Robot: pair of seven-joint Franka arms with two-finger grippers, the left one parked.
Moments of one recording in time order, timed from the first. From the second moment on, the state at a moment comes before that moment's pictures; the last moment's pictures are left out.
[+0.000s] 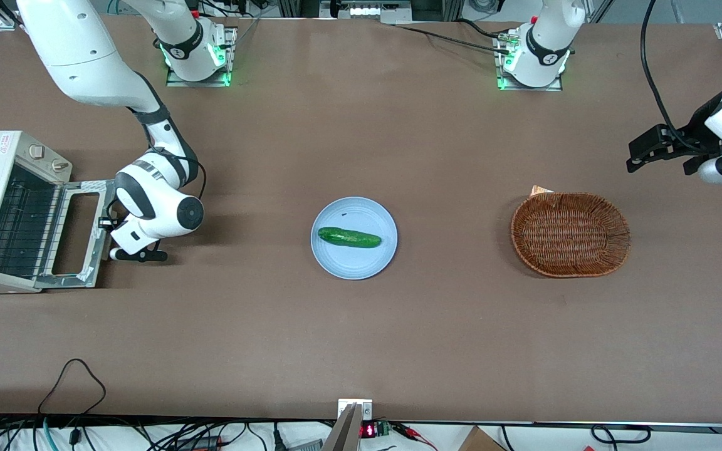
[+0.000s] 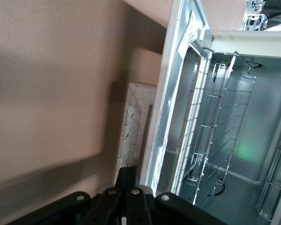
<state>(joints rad) 0.15 0.64 -0.01 -1.92 -1.06 1.94 0.77</state>
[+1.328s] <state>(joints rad) 0.16 0.52 0.02 -1.66 -0.36 1.70 0.50</state>
